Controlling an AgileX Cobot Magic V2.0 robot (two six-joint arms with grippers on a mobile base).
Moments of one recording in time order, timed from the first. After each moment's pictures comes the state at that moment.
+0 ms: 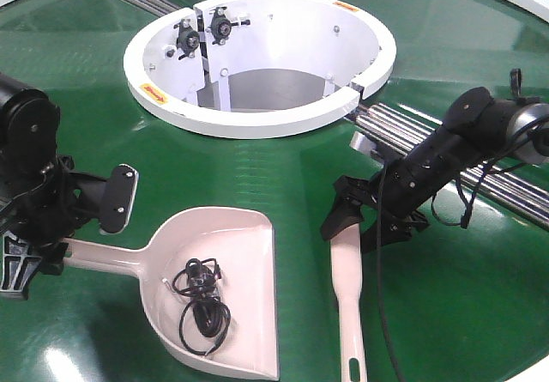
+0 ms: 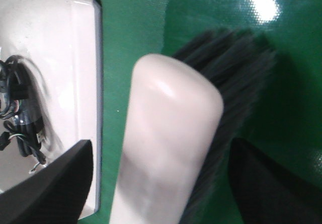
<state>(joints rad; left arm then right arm) -0.32 1.61 -1.19 0.19 1.23 1.15 0.09 2.06 -1.43 0.70 1.20 -0.41</state>
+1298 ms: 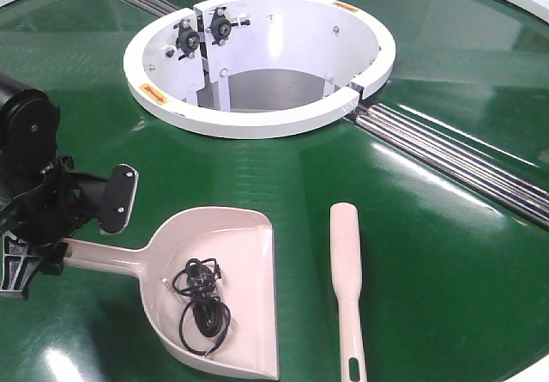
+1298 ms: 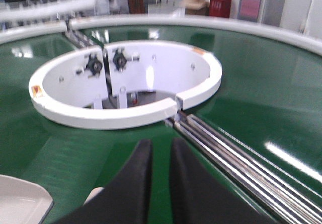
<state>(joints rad) -0.32 1.61 -1.19 0.19 1.23 1.15 0.12 0.49 -0.49 0.24 0.21 -0.27</state>
